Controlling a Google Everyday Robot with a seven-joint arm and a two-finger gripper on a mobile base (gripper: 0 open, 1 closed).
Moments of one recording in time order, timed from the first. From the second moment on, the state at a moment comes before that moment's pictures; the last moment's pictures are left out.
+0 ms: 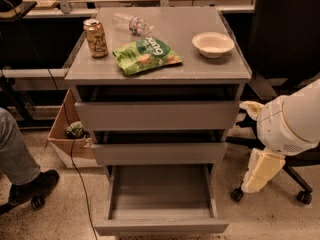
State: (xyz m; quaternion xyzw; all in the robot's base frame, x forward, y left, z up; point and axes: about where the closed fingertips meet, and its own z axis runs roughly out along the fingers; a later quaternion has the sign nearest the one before) arm 0.421 -0.188 0.843 -0.64 0.74 0.00 0.23
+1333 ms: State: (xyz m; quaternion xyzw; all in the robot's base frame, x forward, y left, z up) arm 0.439 -0.106 0.674 -0.64 0.69 0.05 0.34
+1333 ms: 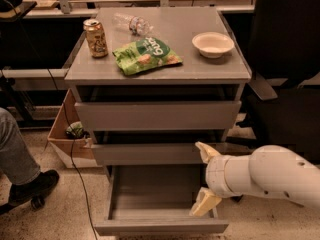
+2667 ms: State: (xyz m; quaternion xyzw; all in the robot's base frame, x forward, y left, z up) arm 0.456 -0.062 0.580 -0.64 0.67 0.05 0.38
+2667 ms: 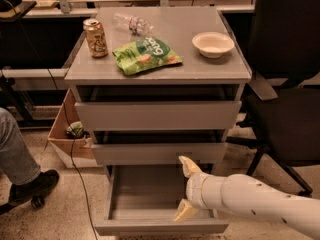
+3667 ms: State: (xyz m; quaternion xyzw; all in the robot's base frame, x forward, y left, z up) arm 0.486 0.002 0.444 -0.64 0.60 0.10 0.47
